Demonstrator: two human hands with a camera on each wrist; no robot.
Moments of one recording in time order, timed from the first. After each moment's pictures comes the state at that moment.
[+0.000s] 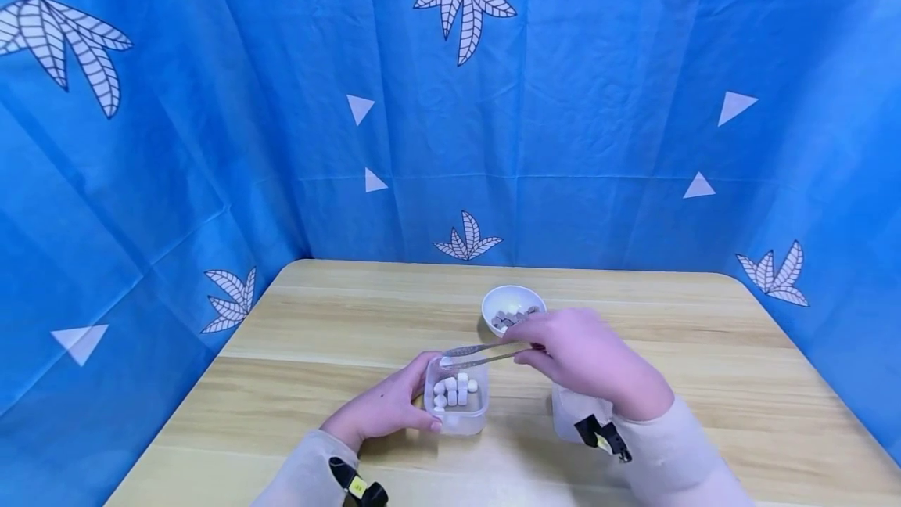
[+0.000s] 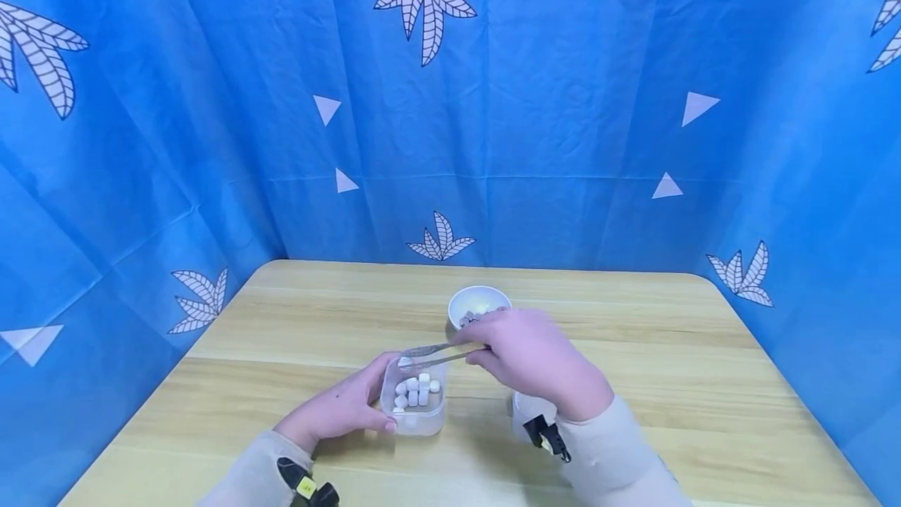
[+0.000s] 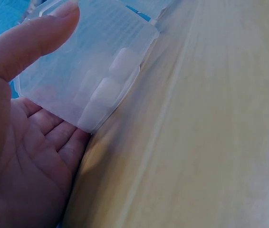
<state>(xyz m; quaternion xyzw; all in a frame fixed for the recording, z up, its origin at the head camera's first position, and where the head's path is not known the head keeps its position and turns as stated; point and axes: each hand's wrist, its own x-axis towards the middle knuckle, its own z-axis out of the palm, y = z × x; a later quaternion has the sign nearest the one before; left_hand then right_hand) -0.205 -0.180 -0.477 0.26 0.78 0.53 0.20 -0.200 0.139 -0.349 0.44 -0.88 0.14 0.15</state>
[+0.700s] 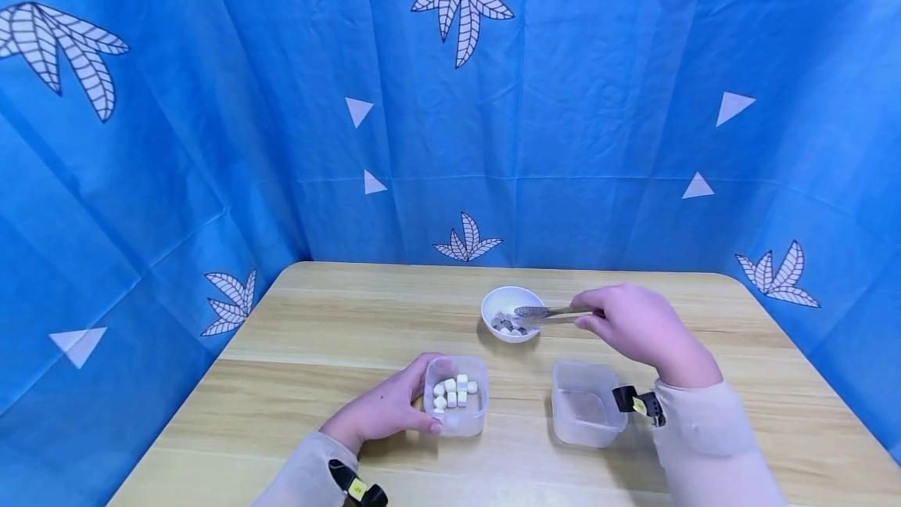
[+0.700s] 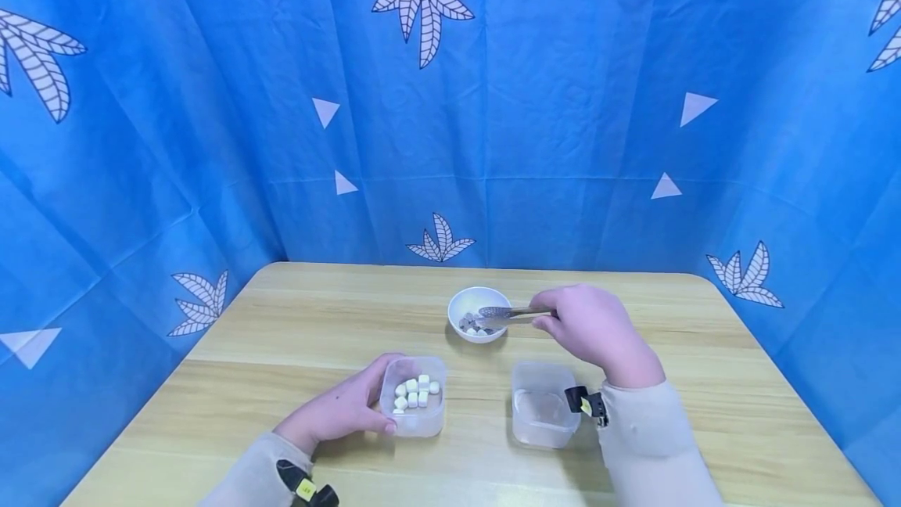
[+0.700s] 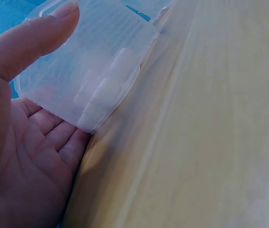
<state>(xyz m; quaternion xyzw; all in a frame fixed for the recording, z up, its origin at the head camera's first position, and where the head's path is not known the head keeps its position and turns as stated) -0.204 -0.179 -0.474 0.26 0.78 0.53 0.19 -0.232 0.211 -0.346 0.27 -0.95 0.13 0.12</state>
